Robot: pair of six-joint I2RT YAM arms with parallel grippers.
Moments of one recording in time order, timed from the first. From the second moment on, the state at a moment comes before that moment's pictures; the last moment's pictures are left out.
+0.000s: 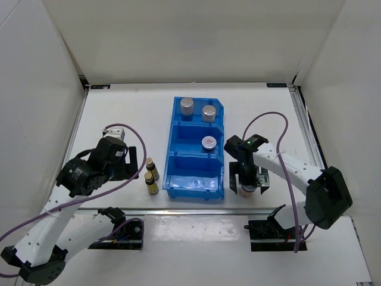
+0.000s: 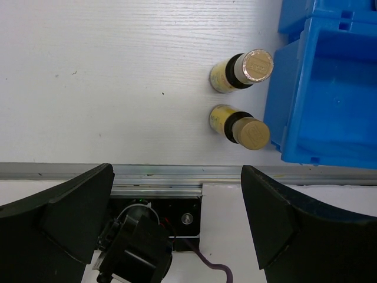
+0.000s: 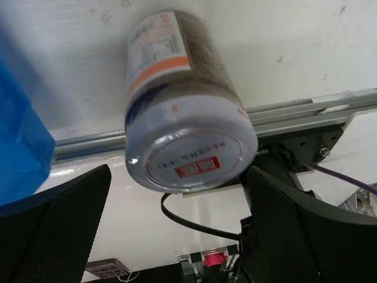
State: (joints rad) left arm -0.59 0.82 1.17 -1.31 -0.34 -0.51; right arm 0.70 1.38 0.98 -1.29 0.12 0.71
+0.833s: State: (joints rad) left arm -0.59 0.79 1.17 -1.31 -0.34 -0.51; right arm 0.51 1.38 0.89 -1.09 -0.02 0.64
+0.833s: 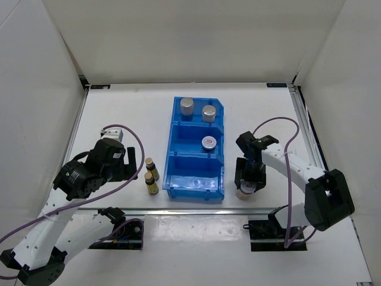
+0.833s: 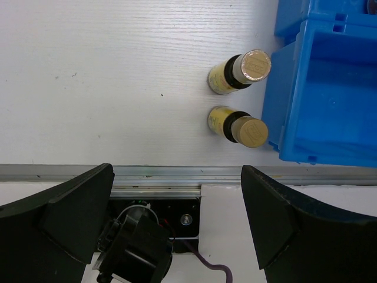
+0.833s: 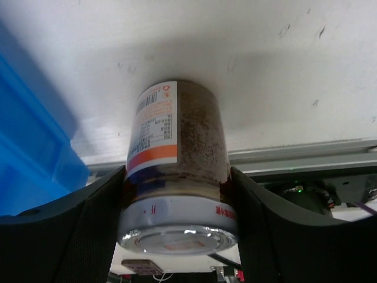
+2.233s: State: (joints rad) left arm -0.60 0.79 1.17 -1.31 -0.34 -0.50; right arm 0.77 2.27 2.28 -1.35 0.04 0.40
